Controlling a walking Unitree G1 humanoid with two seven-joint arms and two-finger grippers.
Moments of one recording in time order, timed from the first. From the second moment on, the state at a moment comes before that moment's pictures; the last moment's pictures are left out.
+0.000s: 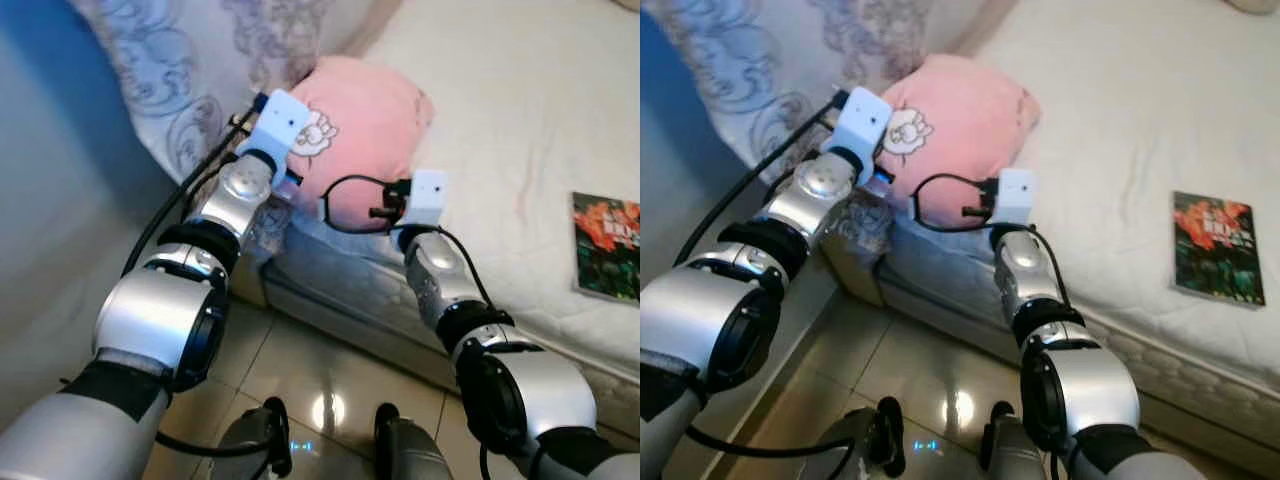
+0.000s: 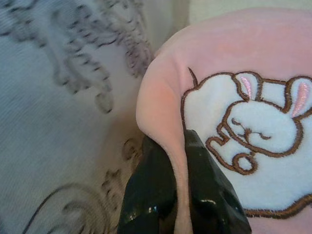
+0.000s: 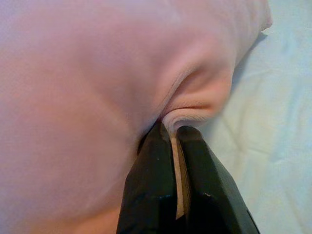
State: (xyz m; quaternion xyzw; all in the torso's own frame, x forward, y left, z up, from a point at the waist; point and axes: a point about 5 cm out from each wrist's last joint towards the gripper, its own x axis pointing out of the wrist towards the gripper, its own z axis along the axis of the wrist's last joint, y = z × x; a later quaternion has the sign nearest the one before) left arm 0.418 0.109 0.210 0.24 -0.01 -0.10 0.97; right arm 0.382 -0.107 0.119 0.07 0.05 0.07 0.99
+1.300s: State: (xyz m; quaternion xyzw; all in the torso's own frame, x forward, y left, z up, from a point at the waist) left arm 0.404 0.049 0.230 0.02 -0.11 -0.23 0.97; right arm 0.343 -0.184 0.174 -0.02 -0.19 -0.06 0.98
